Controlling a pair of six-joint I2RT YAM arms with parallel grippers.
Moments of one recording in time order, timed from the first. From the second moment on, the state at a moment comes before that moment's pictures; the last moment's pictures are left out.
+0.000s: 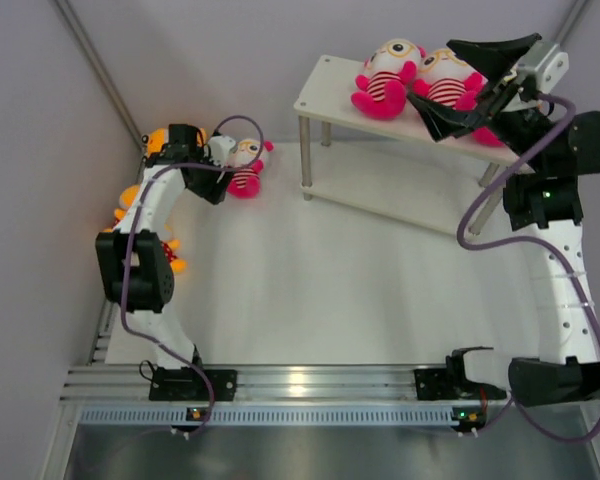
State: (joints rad) left arm -0.01 1.75 1.56 -0.75 0.21 0.53; right arm 0.09 1.27 1.61 0.32 -0.80 0.06
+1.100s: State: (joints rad) left arm -0.03 2.15 1.81 -0.61 0.35 0.70; right arm 0.10 1.16 1.42 0.28 -0.84 0.03
